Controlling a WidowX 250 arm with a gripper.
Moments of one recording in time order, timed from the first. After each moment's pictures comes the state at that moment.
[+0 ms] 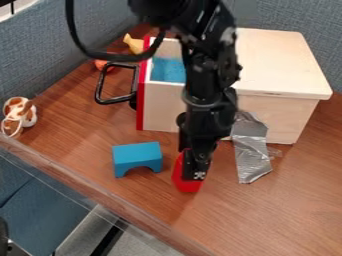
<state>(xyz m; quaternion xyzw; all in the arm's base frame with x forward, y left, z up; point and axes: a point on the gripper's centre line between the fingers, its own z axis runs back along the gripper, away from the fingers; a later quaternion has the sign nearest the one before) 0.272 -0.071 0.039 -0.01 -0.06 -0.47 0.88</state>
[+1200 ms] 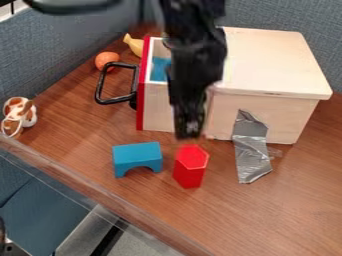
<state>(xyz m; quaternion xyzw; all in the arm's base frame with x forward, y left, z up) 0.274 -0.046 0.109 0.00 -0.13 -0.43 0.89</state>
